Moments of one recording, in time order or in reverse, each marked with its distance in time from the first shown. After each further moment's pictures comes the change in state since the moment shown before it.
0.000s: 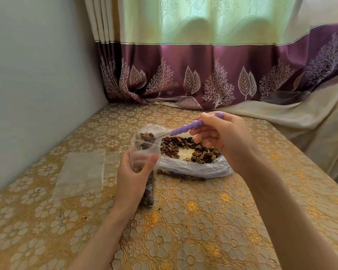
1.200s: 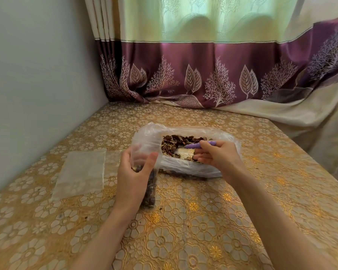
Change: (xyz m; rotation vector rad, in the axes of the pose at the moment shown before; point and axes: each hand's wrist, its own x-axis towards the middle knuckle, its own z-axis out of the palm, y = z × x) left_hand 0.000 -0.005 -0.001 0.045 0.025 0.085; right_hand 0.015 0.074 -0.015 -0.086 0.156 0.292
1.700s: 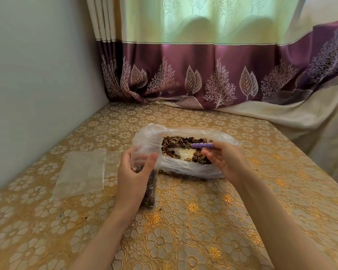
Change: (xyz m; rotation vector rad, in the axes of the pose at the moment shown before) left_hand 0.000 0.001 0.000 -0.036 -0.002 -0.030; right_hand -0.001 -0.009 -0.006 0.325 0.106 0.176
